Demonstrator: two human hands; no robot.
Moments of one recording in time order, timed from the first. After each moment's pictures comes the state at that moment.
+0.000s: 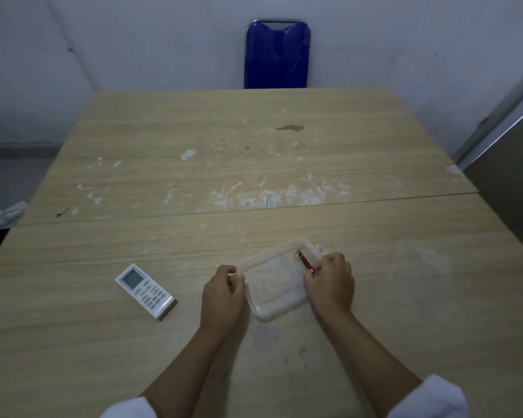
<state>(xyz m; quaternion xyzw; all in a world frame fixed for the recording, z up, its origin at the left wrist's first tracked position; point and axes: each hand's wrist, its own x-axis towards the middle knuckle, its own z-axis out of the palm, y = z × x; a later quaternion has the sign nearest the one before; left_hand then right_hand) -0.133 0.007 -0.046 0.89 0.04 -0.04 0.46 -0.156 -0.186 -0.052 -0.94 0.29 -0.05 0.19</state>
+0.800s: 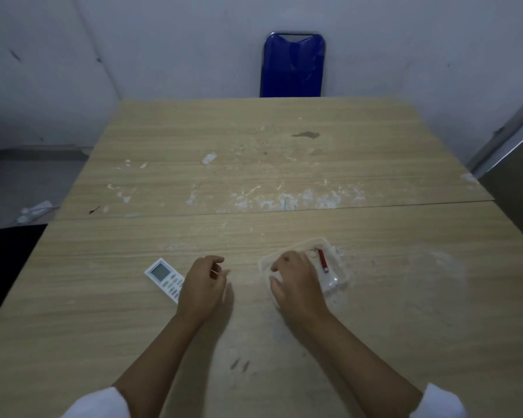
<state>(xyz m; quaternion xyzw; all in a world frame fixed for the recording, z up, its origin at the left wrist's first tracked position) -0.113 0.083 -0.035 0.92 -0.02 -0.02 0.40 -0.159 -0.103 -0.021 -0.96 0.00 -0.11 0.25</state>
